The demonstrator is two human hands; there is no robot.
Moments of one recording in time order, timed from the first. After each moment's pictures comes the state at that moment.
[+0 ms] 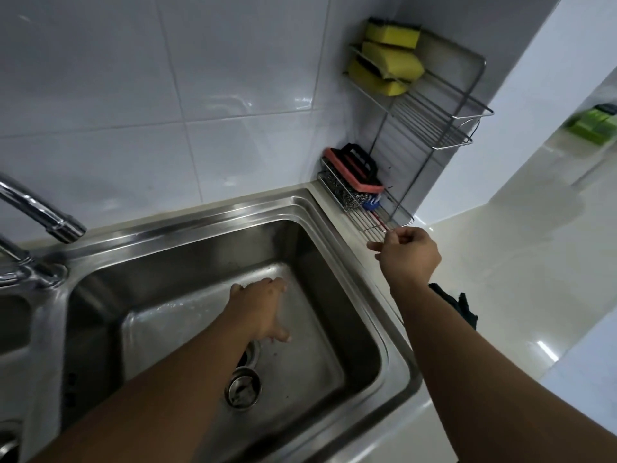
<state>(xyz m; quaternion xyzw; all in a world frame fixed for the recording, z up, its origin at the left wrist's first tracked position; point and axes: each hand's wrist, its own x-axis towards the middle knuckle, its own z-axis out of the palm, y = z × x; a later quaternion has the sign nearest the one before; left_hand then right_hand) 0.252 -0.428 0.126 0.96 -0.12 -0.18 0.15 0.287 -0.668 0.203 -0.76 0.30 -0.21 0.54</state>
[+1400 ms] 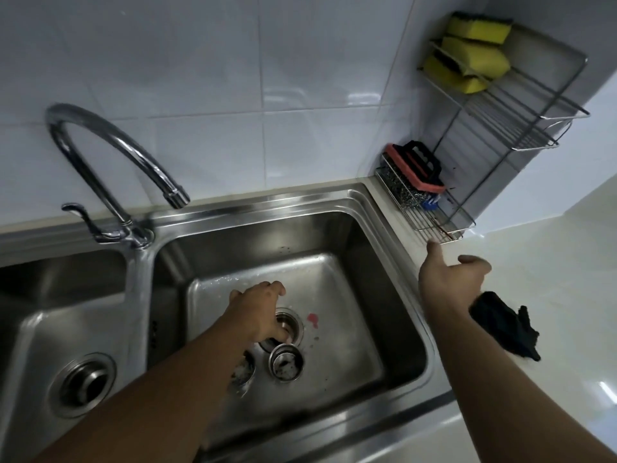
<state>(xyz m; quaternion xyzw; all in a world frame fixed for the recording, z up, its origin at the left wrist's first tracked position) 0.201 -0.355 0.119 0.96 0.01 -0.22 0.18 0.258 -0.639 0.183 -0.75 0.36 -0.21 0.51</state>
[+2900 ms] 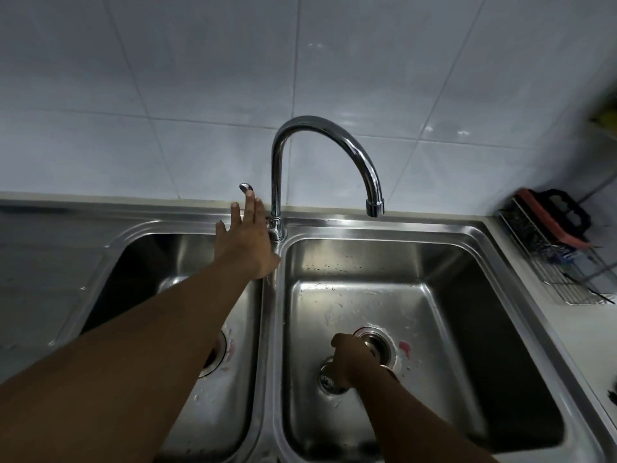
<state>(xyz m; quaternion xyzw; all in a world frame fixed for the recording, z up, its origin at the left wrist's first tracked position) 0.175 -0.124 0.189 0.98 0.20 -0.05 0.07 0.161 -0.367 0.071 -0.93 -0.17 0.33 0.06</state>
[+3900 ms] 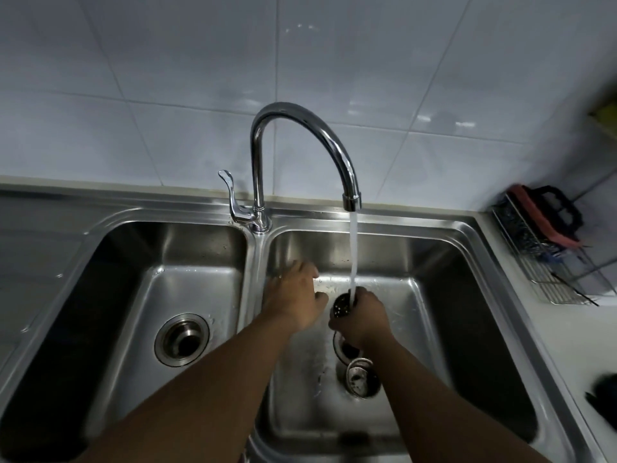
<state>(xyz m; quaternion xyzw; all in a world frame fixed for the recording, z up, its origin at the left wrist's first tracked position) 0.164 -0.247 0.126 0.95 0.15 0.00 0.27 0.212 -0.399 0.095 -0.94 -0.07 0.18 0.27</state>
